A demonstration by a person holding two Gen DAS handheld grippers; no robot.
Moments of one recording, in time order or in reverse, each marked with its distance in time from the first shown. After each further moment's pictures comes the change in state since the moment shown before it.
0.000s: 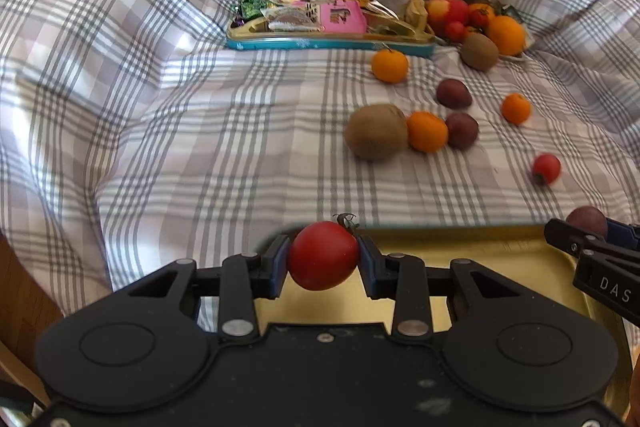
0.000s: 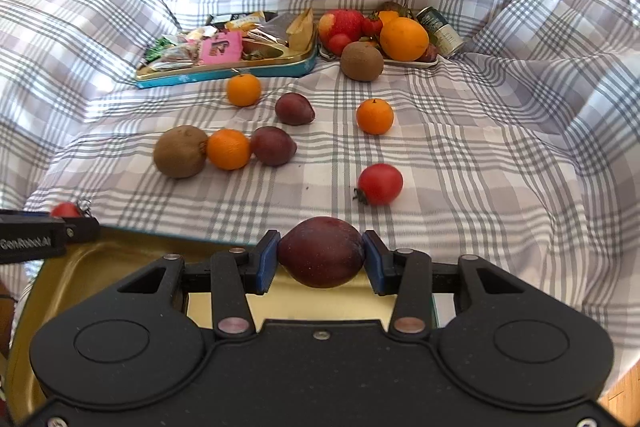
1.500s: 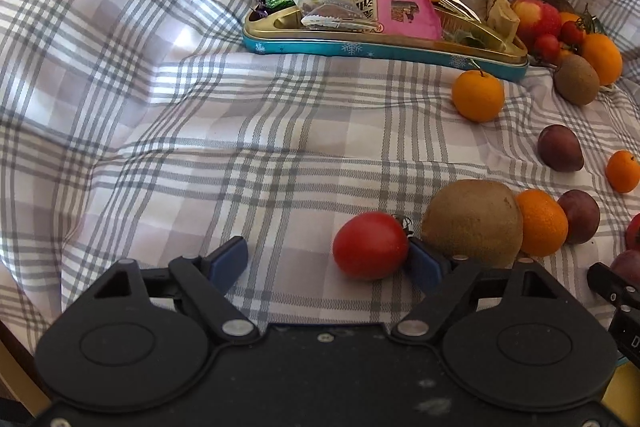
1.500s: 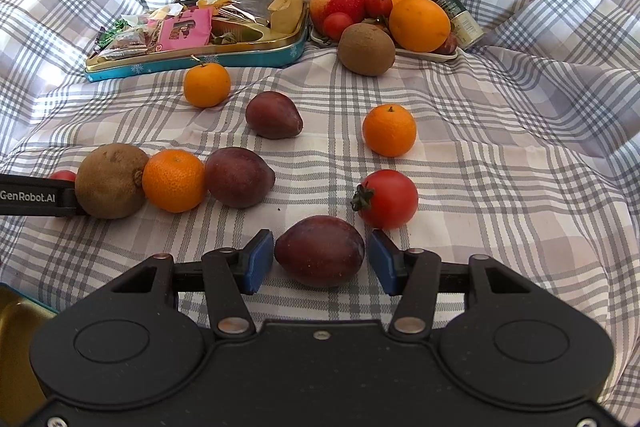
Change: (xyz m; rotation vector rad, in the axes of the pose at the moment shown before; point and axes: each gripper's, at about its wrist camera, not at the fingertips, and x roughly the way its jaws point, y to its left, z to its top) left arm 0.120 0.027 0.079 -0.067 0.029 0.103; right arm 0.097 0.006 0.038 -0.017 0.051 -0.066
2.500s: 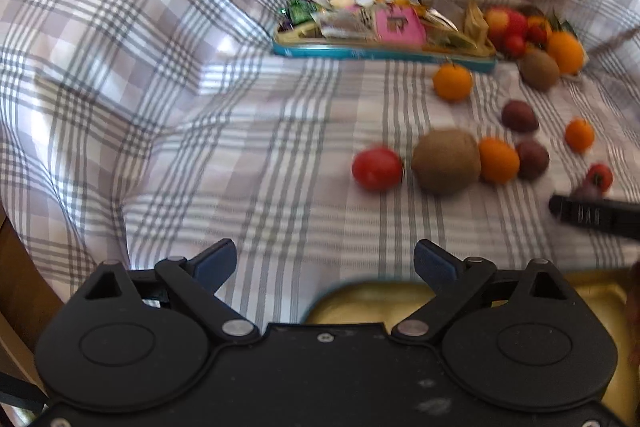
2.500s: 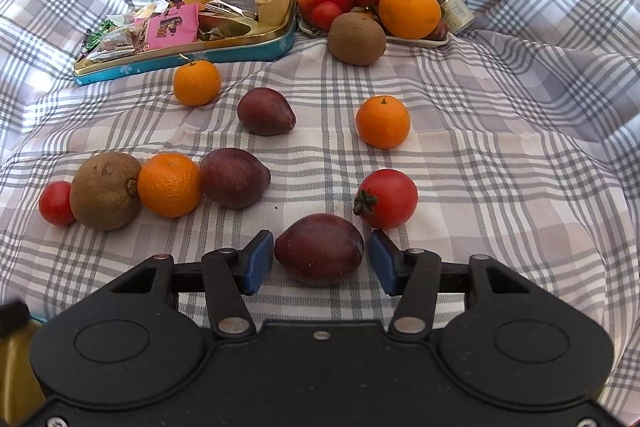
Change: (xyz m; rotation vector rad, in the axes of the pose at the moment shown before) left arm -0.079 0.010 -0.049 0.011 -0.061 0.015; right arm 0.002 -0.001 0.006 0.035 0.049 -0.014
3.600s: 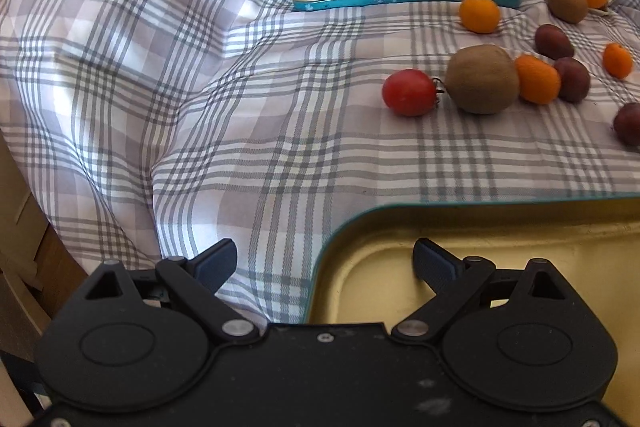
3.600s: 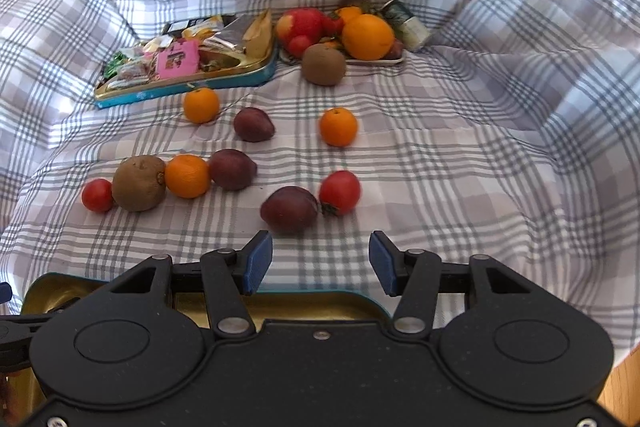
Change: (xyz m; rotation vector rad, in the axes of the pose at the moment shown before) left arm 0.018 -0.004 -0.038 0.082 0.064 0.147; right arm -0.067 -0.019 -0.019 0.040 -0.041 -0.001
